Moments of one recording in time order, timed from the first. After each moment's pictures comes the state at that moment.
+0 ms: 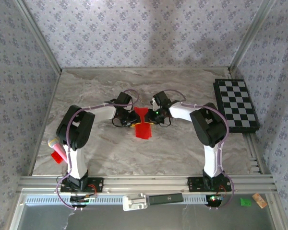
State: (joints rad) left arm -0.53 1.92 1.16 -0.38 0.43 -0.76; right arm 0.55 2.00 1.23 -0.31 -0.44 0.59
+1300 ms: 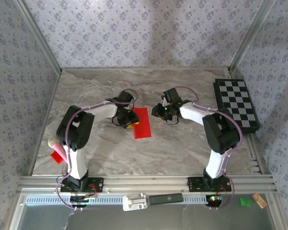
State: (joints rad) left arm -0.55 1.92 1.22 -0.55 0.28 -0.85; right arm 0.46 1.82 1.11 -0.25 -0.37 0.70
